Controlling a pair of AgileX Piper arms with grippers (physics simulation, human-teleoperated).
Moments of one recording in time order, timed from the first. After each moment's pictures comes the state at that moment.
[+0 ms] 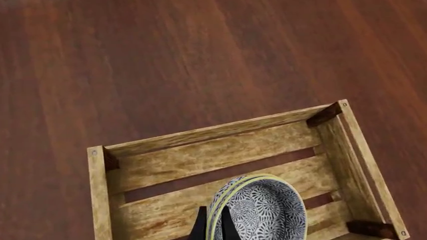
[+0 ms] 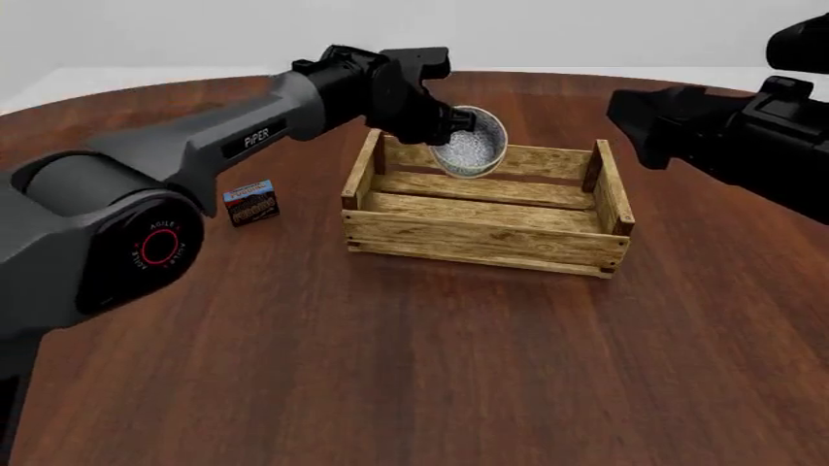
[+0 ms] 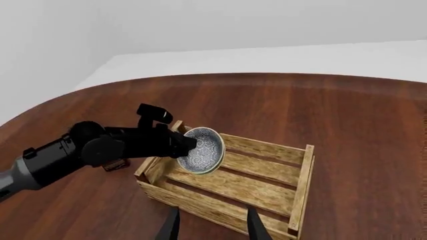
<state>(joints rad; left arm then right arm) -0.55 2.32 -2.12 0.58 -0.24 0.33 0.93 -0.68 0.02 0.18</state>
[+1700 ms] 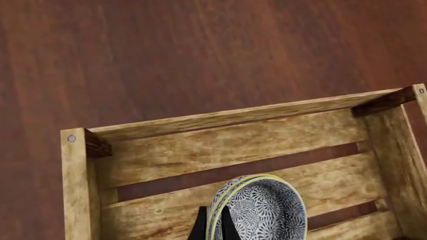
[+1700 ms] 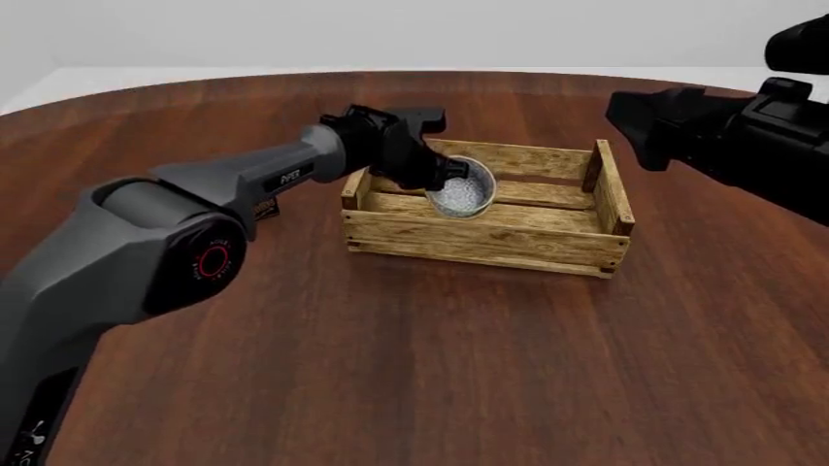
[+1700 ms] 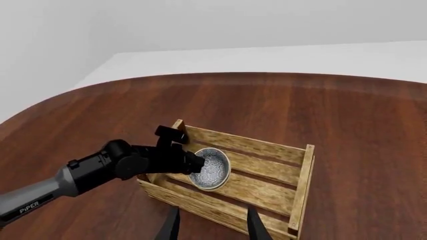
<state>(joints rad) -0.54 2.47 -2.13 0.54 -0.29 0.33 0.93 -0.68 0.02 0.18</state>
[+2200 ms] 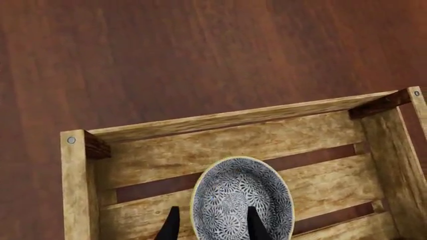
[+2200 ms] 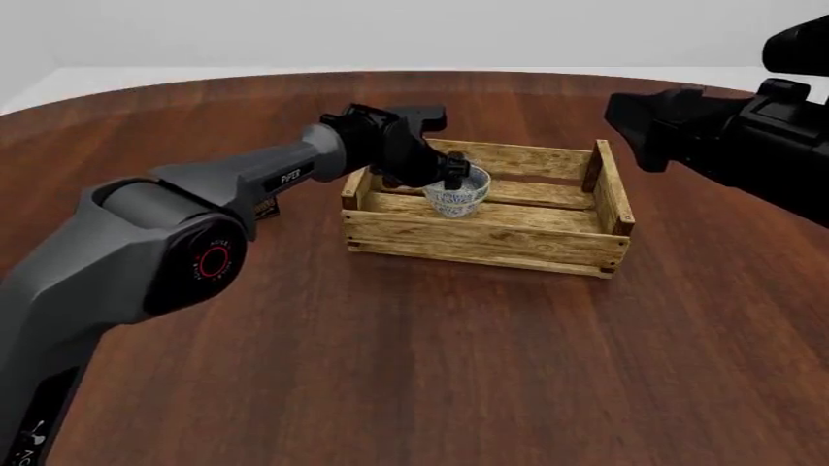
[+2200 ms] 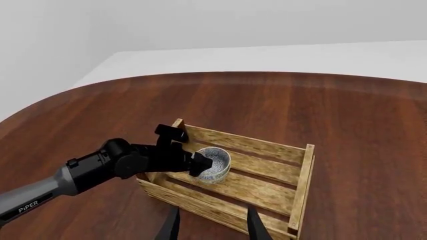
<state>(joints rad) -0.54 2.48 -2.14 0.54 -0.29 0.33 0.93 -0.68 0.02 0.17</state>
